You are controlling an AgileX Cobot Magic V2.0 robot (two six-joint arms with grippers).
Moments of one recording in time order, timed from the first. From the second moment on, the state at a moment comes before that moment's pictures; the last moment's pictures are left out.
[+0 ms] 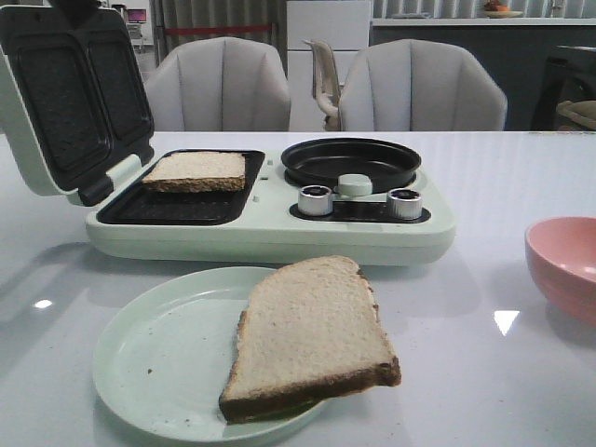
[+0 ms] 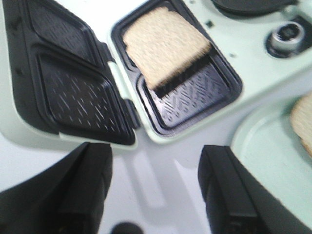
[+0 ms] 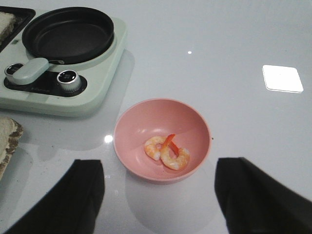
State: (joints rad) left arm -0.76 1.21 -1.13 0.56 0.90 -0.32; right arm 0.02 0.43 -0.49 0.03 0.58 -0.03
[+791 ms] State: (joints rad) left arm -1.01 0.79 -0.78 0.23 0.92 -0.20; right arm 0.02 0.45 -0.49 0.18 0.61 -0.03
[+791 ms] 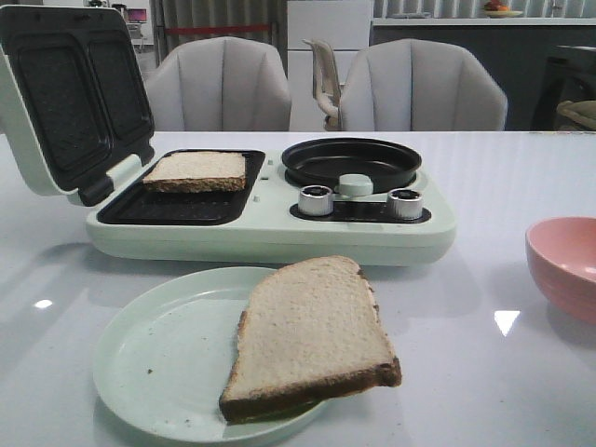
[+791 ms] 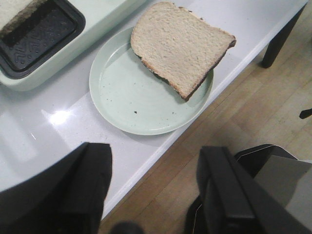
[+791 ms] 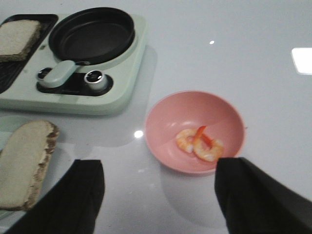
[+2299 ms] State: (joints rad) left arm -1.02 0.79 -0.78 0.23 0.89 -0.20; right arm 0.31 1.72 -0.80 1.20 0.56 -0.77
